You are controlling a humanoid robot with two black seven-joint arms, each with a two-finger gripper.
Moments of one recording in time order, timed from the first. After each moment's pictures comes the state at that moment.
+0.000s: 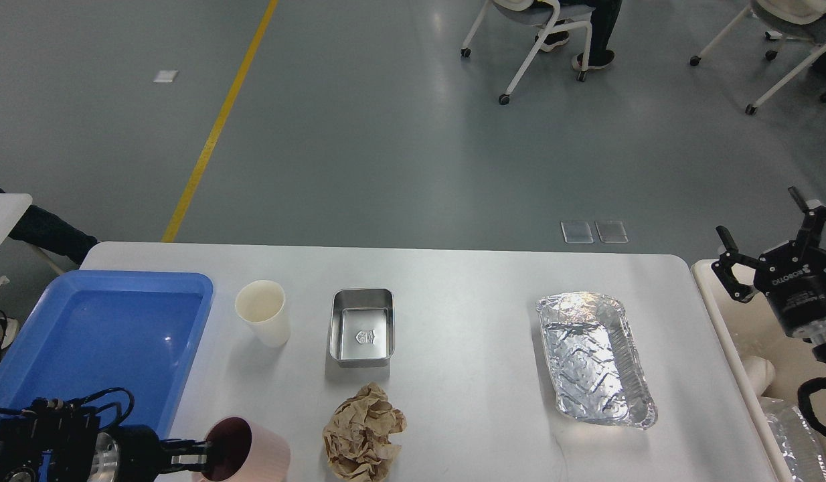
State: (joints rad) left arm -0.23 0.96 -0.52 -1.70 1.47 -0.40 0.11; right arm 0.15 -0.53 1.39 1.07 -0.18 0.50 0.27
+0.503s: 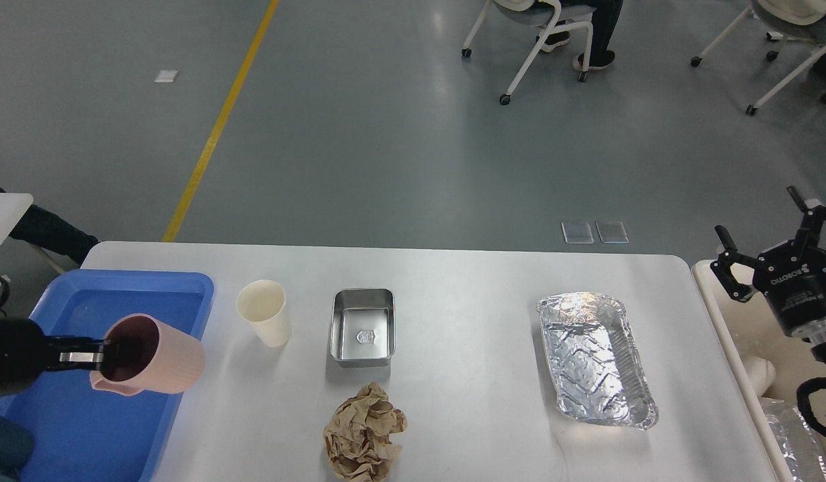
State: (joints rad) left arm -0.38 1.31 -0.74 -1.76 1.32 -0.57 0.06; right arm 0.15 -0.53 1.39 1.08 -0.18 0.50 0.27
